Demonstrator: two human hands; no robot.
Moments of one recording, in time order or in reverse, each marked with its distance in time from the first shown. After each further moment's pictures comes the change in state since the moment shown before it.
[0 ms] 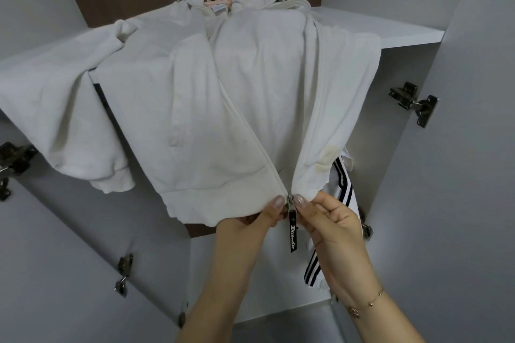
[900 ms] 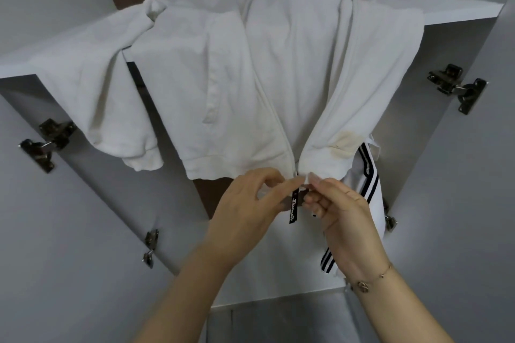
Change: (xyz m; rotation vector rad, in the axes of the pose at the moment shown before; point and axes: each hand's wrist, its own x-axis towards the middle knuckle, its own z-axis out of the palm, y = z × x) left_hand 0.035 -0.007 -0.051 1.166 -0.161 1.280; right_hand 0.013 0.013 0.013 0.057 0.071 0.152
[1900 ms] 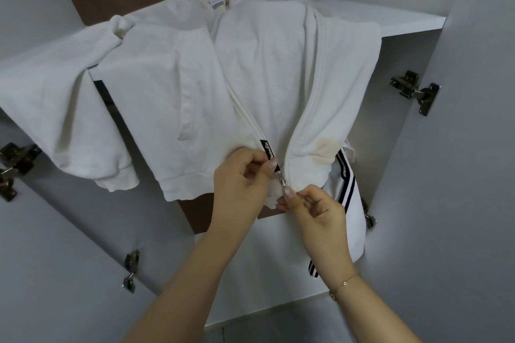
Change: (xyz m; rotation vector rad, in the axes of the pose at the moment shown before) left_hand 0.057 0.015 0.011 -0.672 0.110 -0.753; right_hand 0.001 0.019 -0.004 -0.441 0.064 -0.366
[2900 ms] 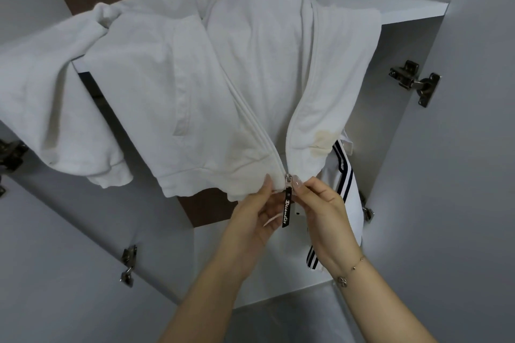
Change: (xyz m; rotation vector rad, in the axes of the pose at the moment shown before) left_hand -0.038 -0.029 0.017 -0.770 -0.190 -0.831; right_hand 0.013 0.009 -0.018 0.344 -0.053 0.222
